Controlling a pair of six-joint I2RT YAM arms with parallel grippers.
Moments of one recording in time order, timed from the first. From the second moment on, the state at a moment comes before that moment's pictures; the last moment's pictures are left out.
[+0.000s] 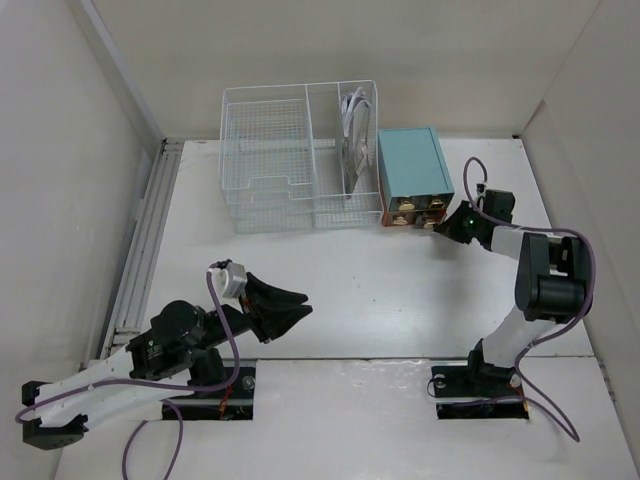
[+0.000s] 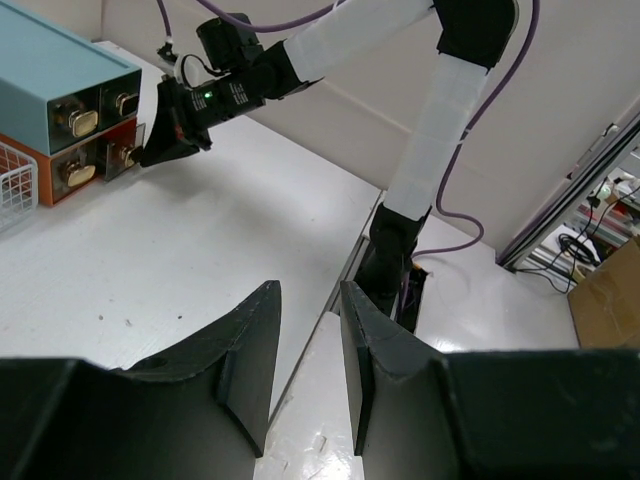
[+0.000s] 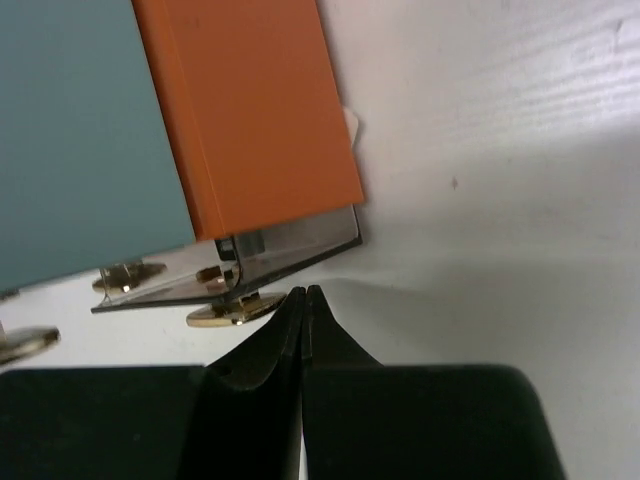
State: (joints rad) left arm -1.19 0.25 0.48 -0.06 -0.02 -0.39; right arm -0.15 1.70 0.82 0.10 -0.46 0.46
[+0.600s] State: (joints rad) left arm -1.19 0.26 0.48 -0.06 -0.02 -0.39; right arm -0.15 1.69 0.85 0.10 -0.47 0.48
